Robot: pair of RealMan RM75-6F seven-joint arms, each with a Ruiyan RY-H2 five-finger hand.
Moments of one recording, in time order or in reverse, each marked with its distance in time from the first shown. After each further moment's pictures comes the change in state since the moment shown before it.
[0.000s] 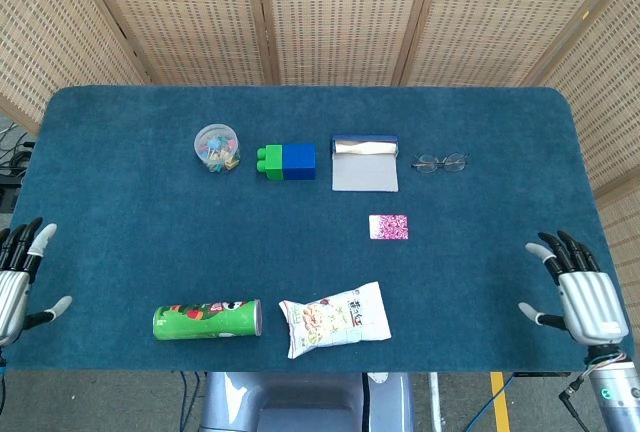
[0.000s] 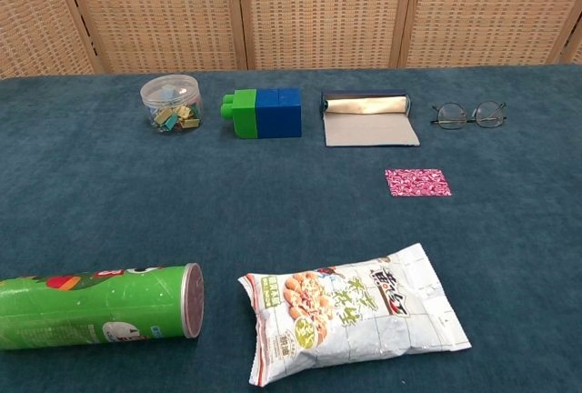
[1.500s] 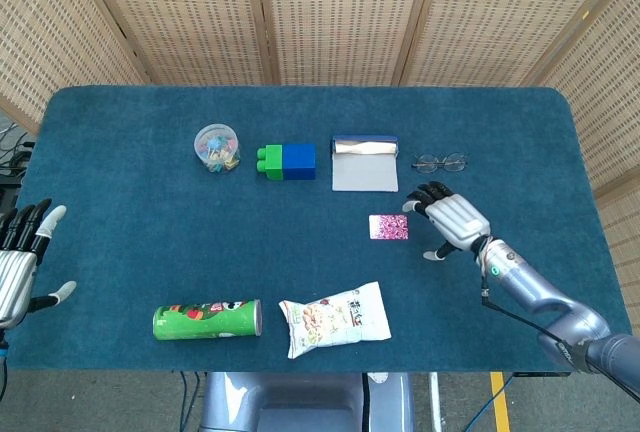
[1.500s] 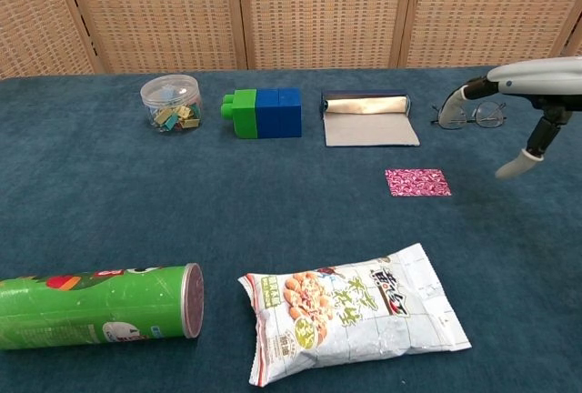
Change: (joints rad) left arm -0.063 0.101 -0.039 -0.137 -0.052 -0.074 0.081; right arm 0.613 -0.179 0.048 0.354 -0.060 -0.709 0.292
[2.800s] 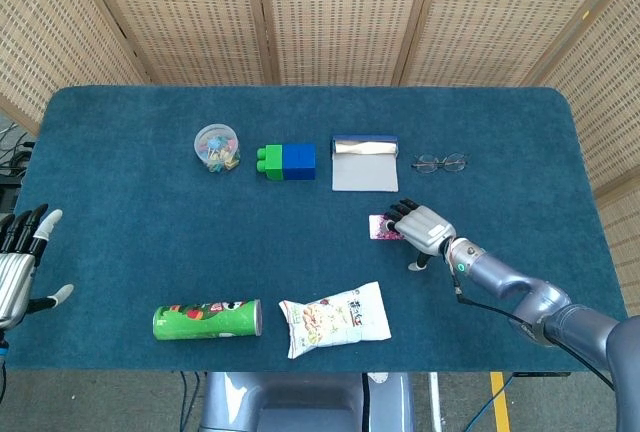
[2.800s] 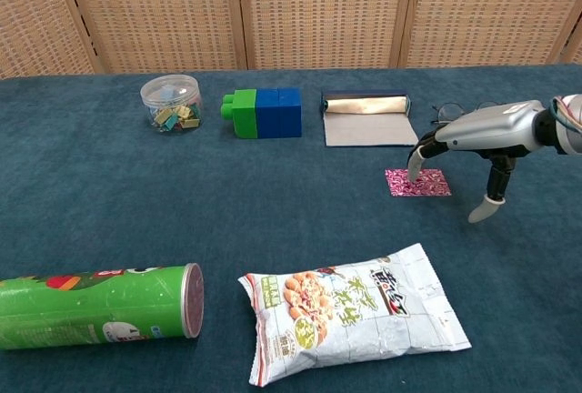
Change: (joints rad) left arm -0.002 -0.024 0.010 0.037 -0.049 -0.021 -0.017; right arm 0.183 -0.140 -0.161 0.181 -0.084 -0.109 0.082
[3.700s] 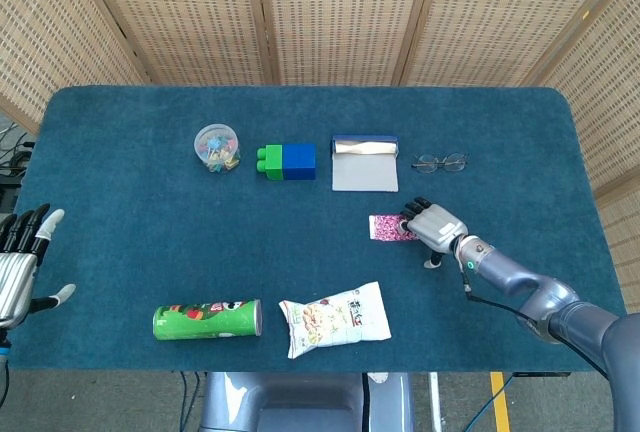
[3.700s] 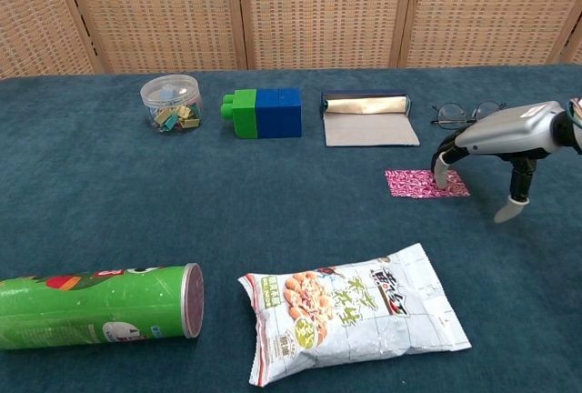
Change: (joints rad) left arm -0.005 -0.007 0.000 -0.005 -0.003 -0.001 0.013; right arm 0.011 0.006 -0.062 0.049 0.027 -0.019 -0.036
